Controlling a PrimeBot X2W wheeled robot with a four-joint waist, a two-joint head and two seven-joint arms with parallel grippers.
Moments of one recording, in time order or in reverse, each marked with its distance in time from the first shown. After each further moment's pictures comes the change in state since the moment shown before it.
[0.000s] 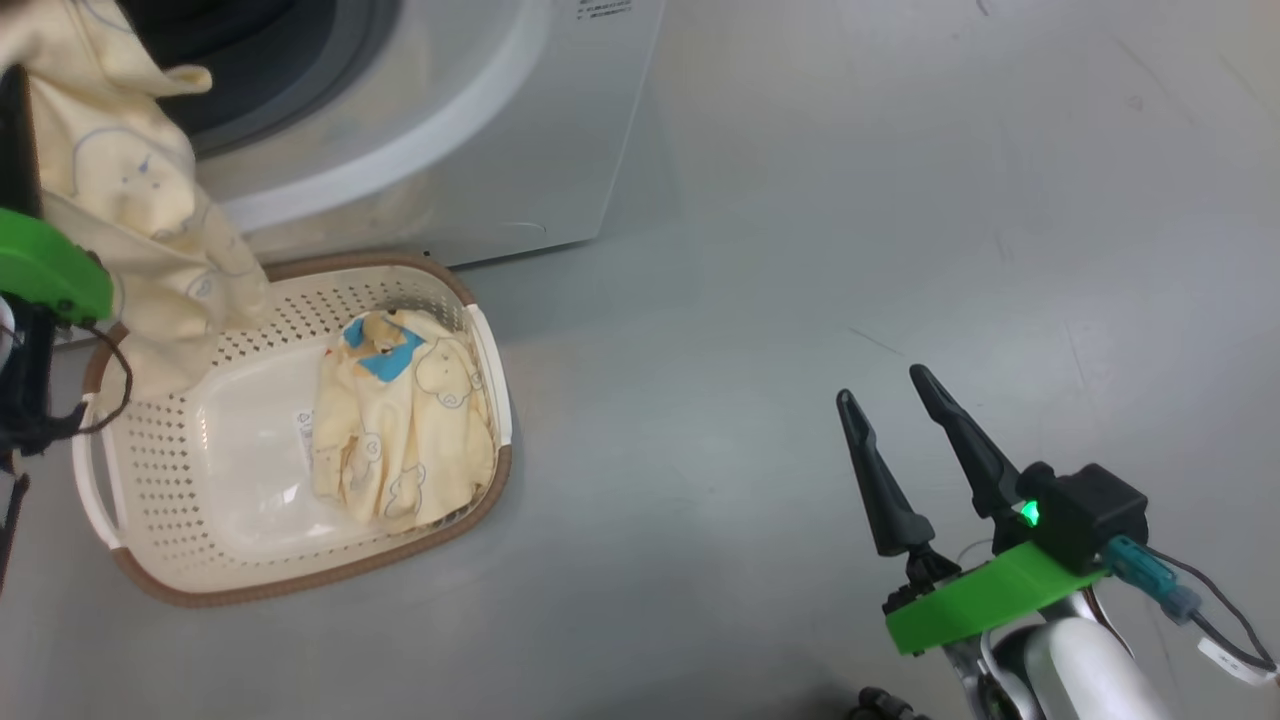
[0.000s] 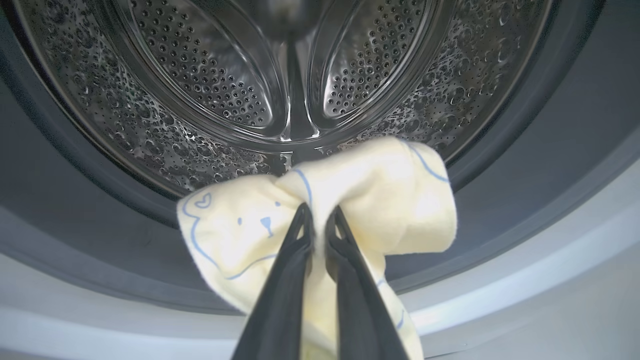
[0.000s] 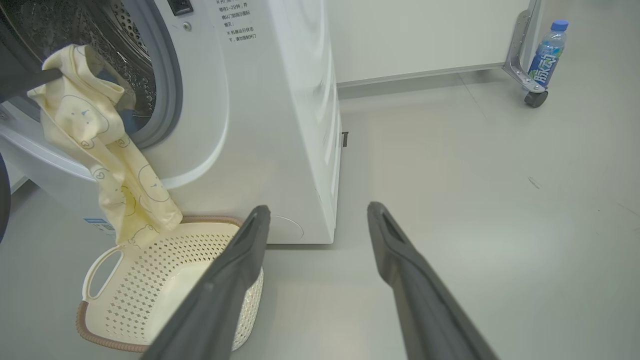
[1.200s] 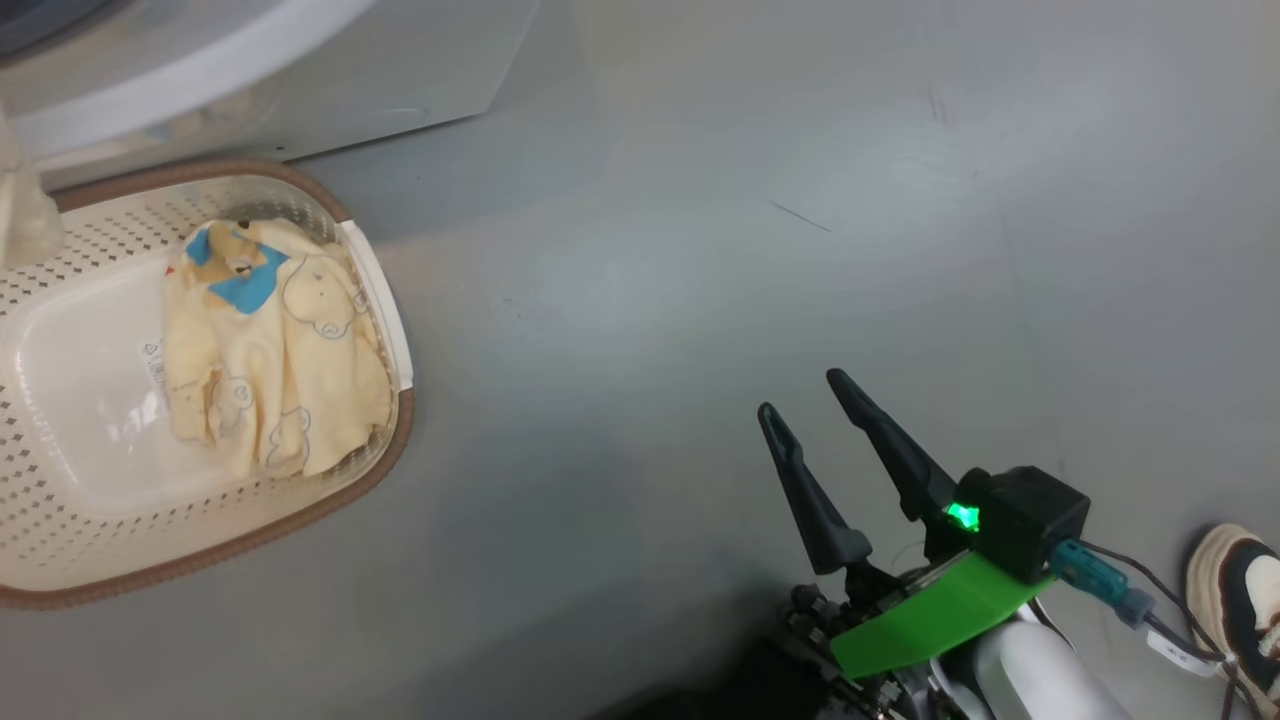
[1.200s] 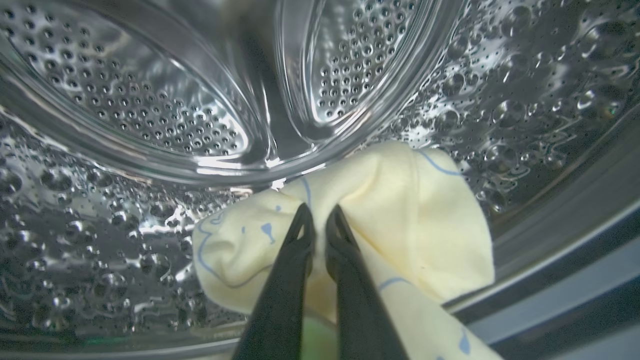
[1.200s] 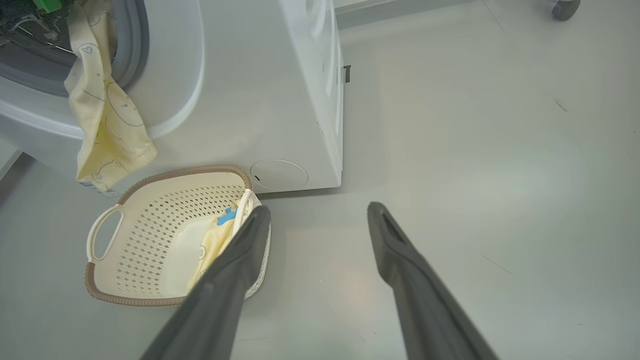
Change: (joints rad) left arm -0.566 0.075 -0.162 0.313 0.138 -0.056 0.108; right arm -0.024 0.000 0.129 -0.044 0.058 0.000 0.000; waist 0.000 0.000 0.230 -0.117
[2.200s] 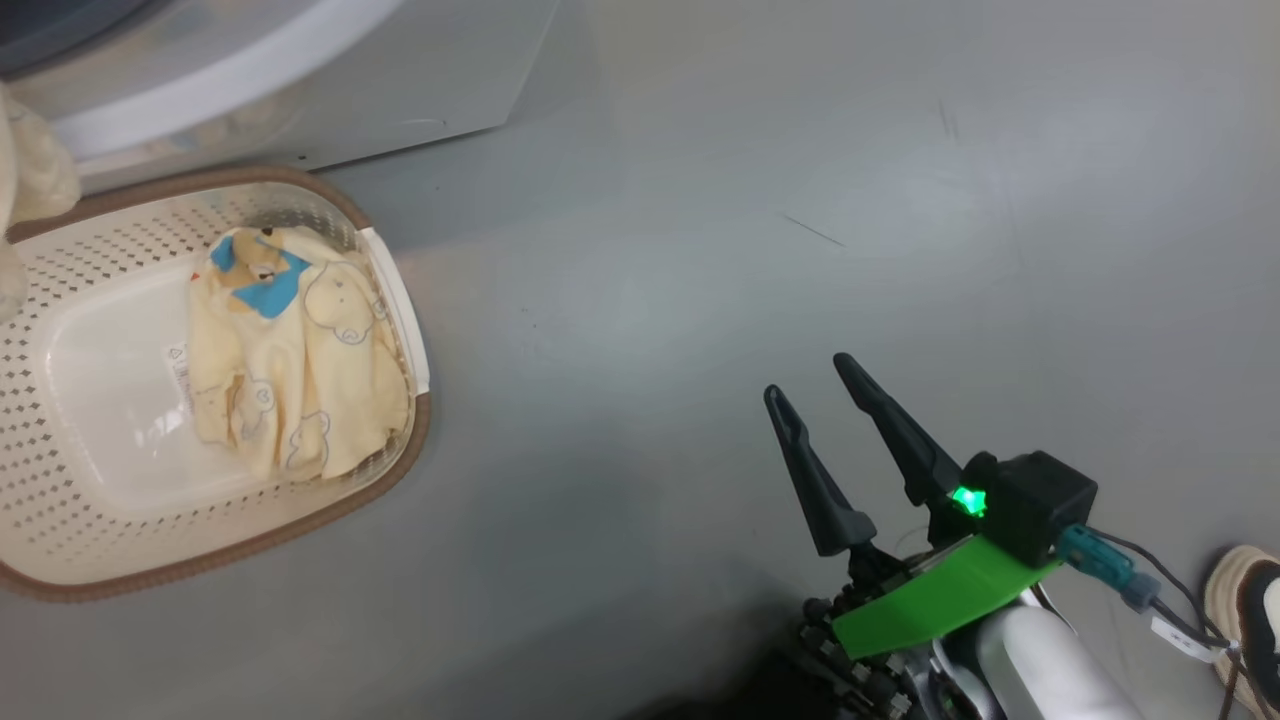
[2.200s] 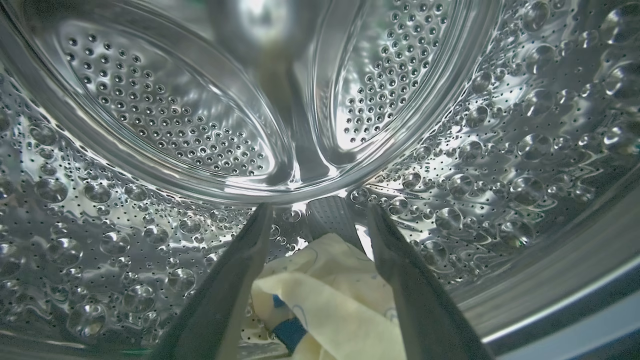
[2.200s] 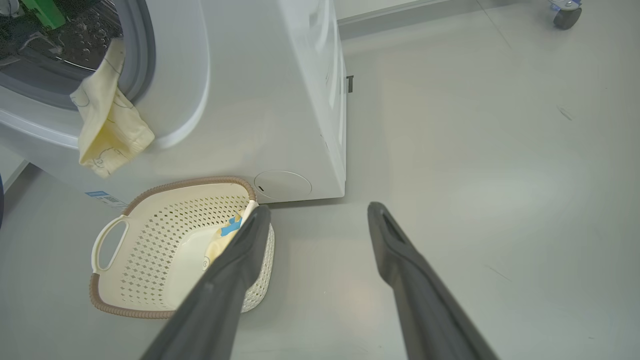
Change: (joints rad) left arm -0.083 -0.044 -0.053 0.202 -0.011 -0.001 -0.219; right arm -0.022 0.000 0.000 0.007 0.021 0.000 0.000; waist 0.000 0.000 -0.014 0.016
